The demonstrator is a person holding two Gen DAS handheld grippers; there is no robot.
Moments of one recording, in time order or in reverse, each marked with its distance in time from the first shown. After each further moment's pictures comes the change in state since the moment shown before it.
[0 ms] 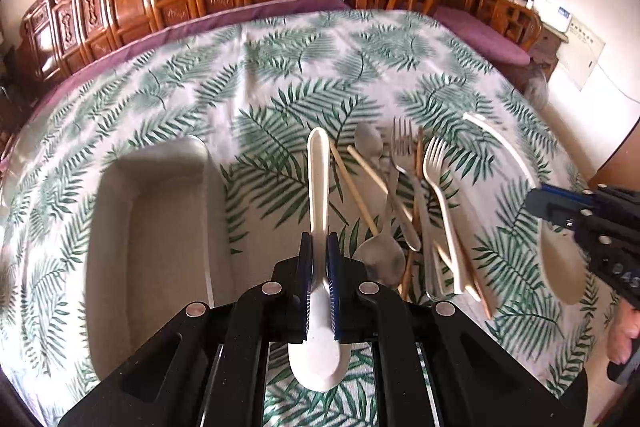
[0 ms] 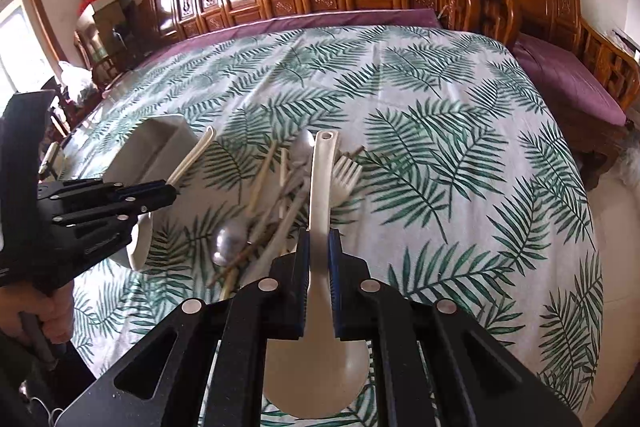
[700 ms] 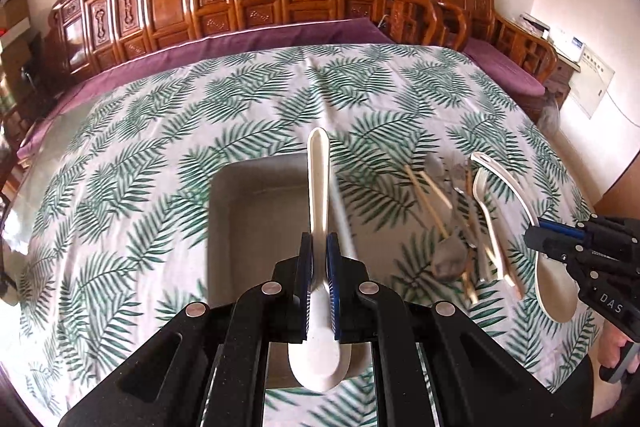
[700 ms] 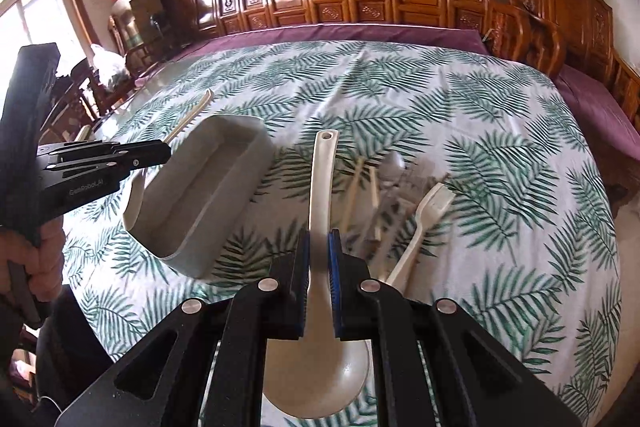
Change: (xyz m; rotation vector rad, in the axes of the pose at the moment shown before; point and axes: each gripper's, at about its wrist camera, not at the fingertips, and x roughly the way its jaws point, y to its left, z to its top) left arm -0.051 0.093 -0.007 -0.060 -0.054 0.042; right arm 0.000 0.085 0.013 -0.092 -0.013 0.083
